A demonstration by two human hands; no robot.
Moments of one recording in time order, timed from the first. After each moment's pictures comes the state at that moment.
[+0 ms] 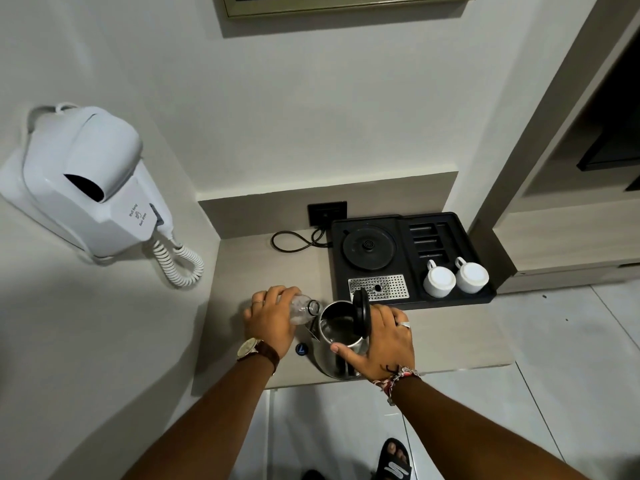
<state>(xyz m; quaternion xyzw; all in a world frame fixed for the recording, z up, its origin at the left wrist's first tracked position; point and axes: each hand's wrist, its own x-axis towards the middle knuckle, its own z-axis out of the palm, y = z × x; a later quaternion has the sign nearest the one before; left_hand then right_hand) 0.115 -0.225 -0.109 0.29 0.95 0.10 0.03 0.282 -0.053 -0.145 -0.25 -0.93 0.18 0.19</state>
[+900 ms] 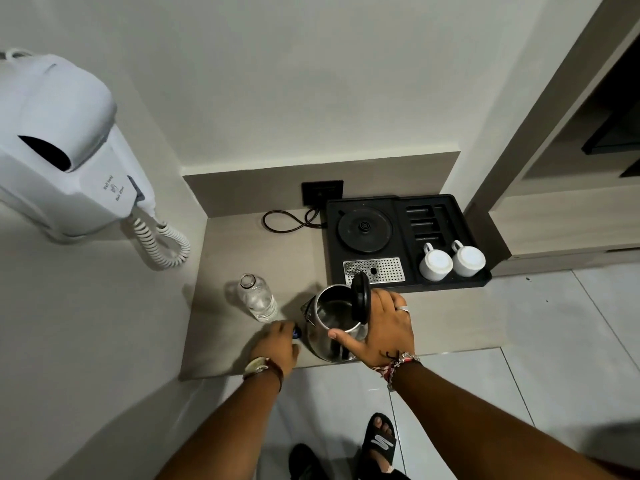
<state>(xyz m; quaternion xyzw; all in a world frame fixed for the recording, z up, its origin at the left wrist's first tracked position) 0.151 -0.246 -0.185 0.27 0.93 0.06 0.23 0.283 -0.049 -0.149 -0.26 -0.94 0.18 0.14</state>
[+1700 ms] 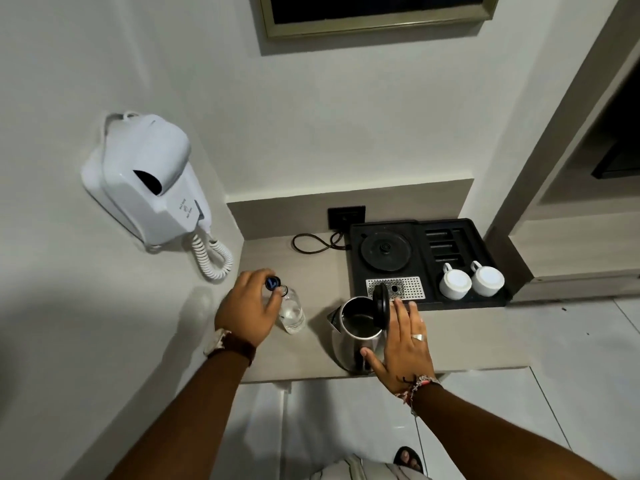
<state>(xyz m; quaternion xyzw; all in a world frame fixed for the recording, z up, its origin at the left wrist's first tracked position) 0.106 -0.299 -0.029 0.26 0.93 0.25 -0.06 0.307 -0.069 -0.161 -0.23 -0.96 0.13 0.09</state>
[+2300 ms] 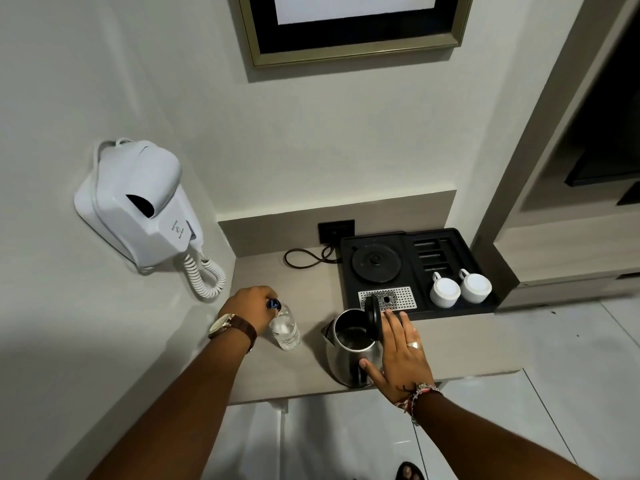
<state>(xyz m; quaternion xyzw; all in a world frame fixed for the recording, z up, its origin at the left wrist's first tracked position) 0.058 -0.270 -0.028 0.26 0.95 0.10 0.12 0.313 -0.063 -0.147 -0.22 -0.96 0.13 0.08</state>
